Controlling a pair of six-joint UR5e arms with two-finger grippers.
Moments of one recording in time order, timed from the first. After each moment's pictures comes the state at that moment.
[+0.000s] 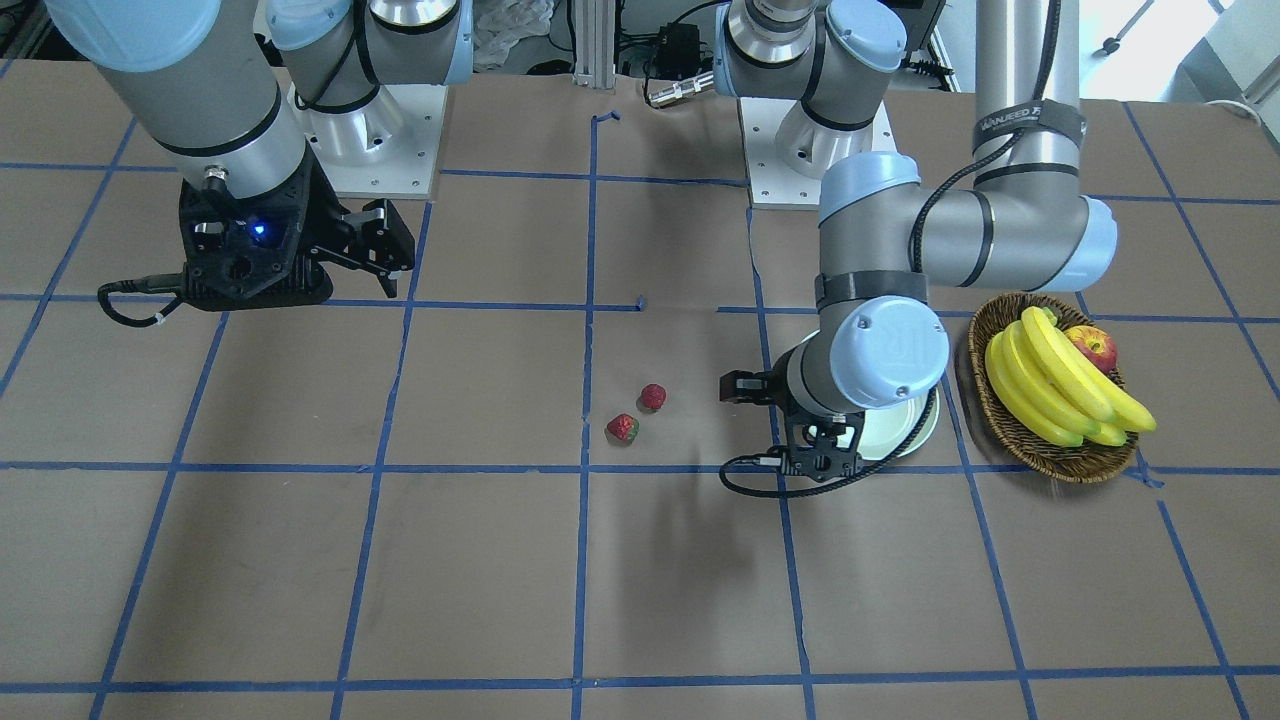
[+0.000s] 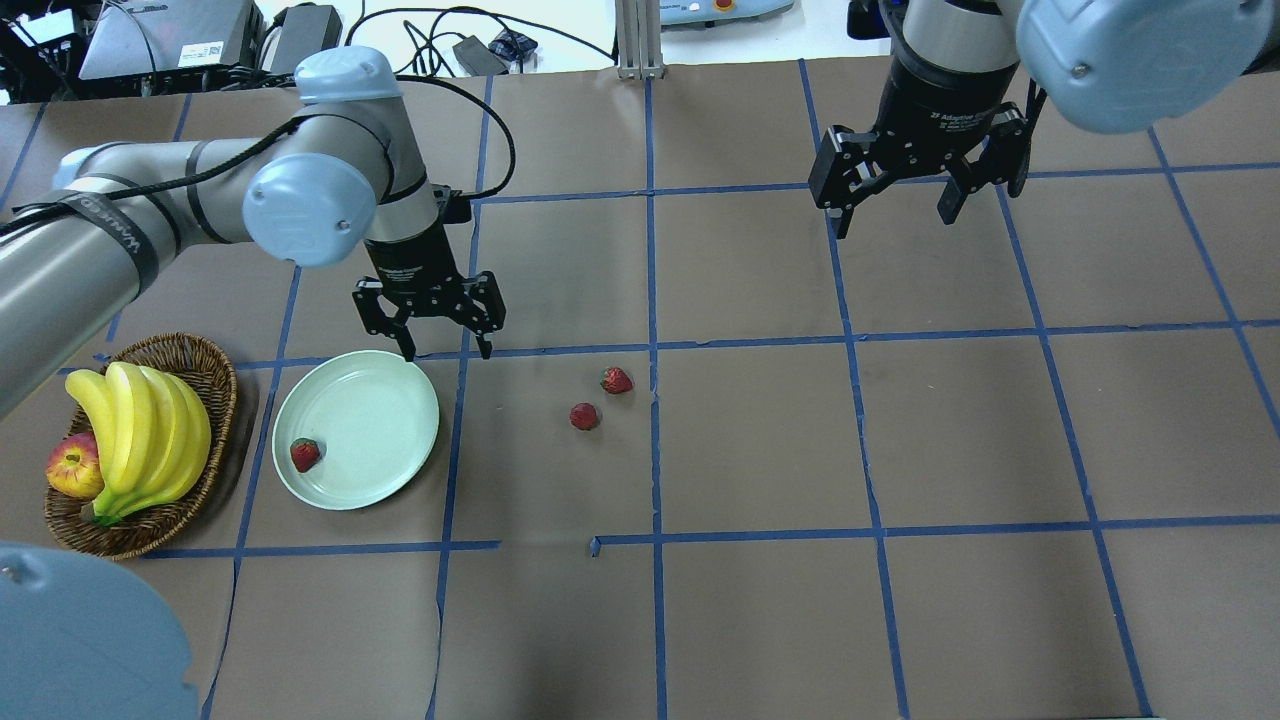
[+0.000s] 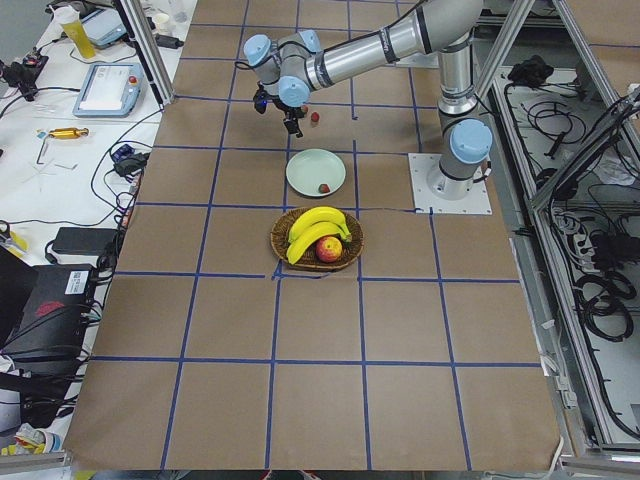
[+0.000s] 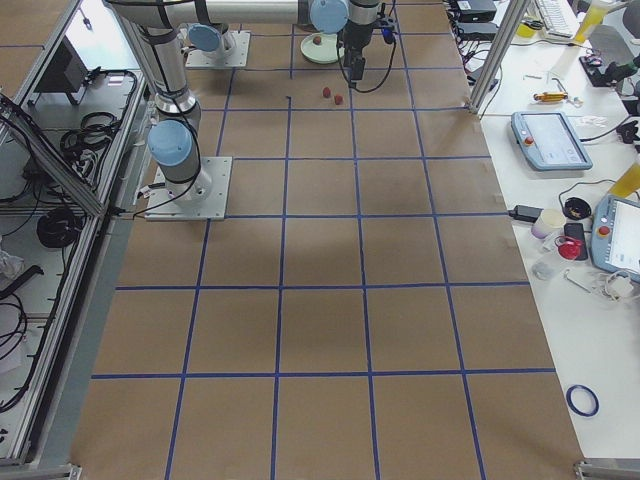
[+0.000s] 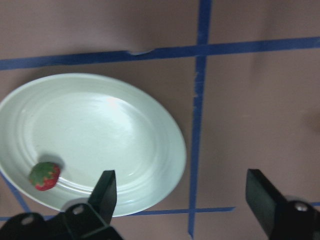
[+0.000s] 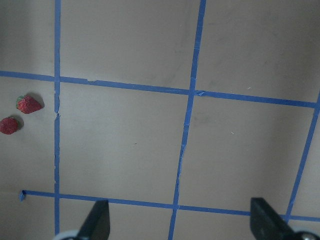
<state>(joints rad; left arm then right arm) -1.63 -1.96 -1.66 -1.46 1.52 -0.04 1.63 -1.45 1.48 -1.52 -1.57 -0.06</state>
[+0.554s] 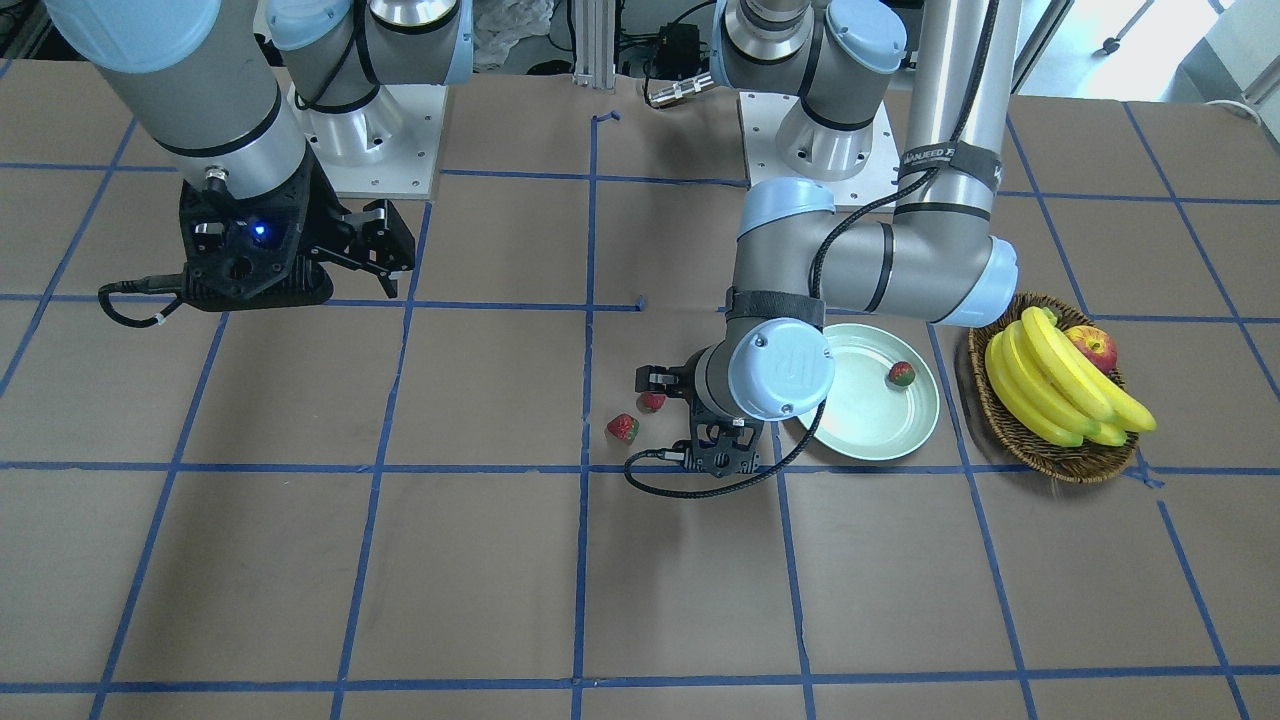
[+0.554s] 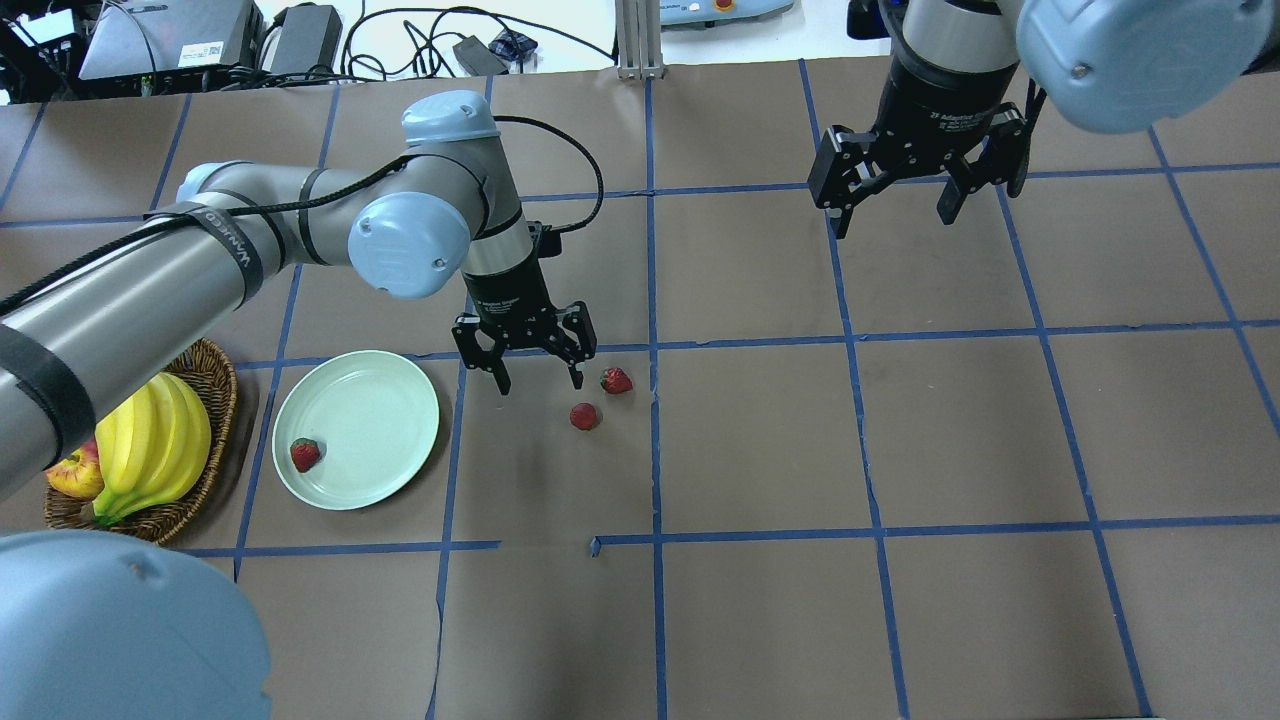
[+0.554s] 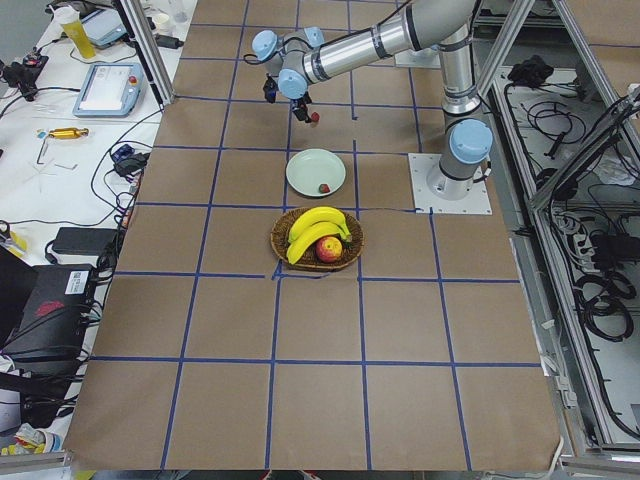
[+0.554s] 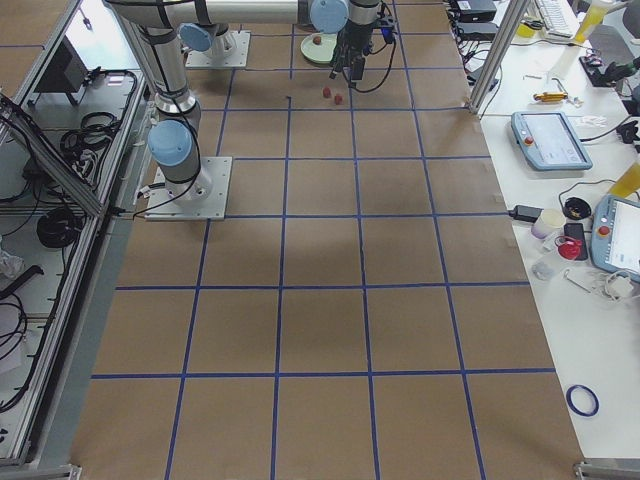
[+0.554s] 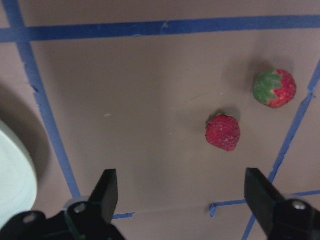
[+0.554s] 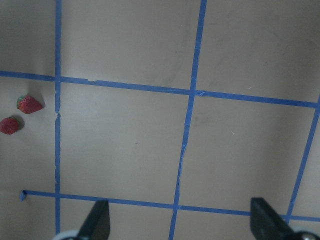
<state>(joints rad) -1.73 -2.04 -1.66 -1.43 1.40 -0.08 1.63 -1.45 1.48 -1.52 -1.56 -0.06</state>
